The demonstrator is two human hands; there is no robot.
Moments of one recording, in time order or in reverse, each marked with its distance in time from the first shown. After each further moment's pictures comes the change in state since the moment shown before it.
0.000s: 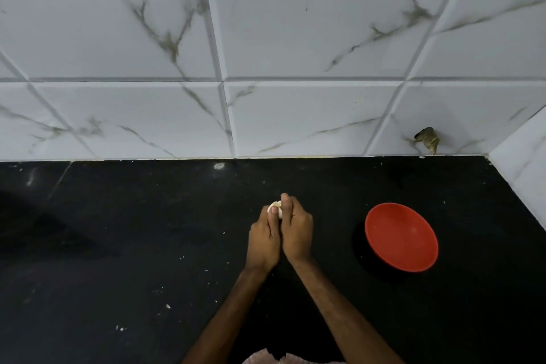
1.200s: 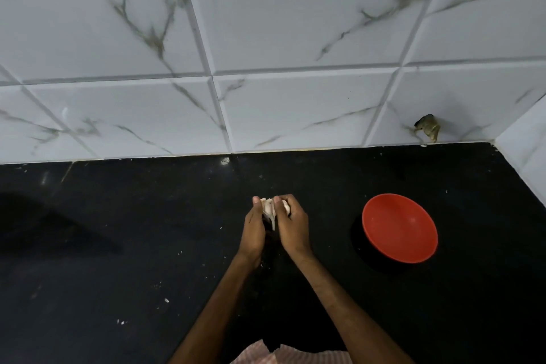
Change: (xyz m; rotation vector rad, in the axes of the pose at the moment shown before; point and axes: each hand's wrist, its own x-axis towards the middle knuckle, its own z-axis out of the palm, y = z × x) left_hand 0.009 0.006 0.002 -0.369 -0.087 -0.374; right_hand 0.003 0.022 -0.009 0.153 -0.114 0.216
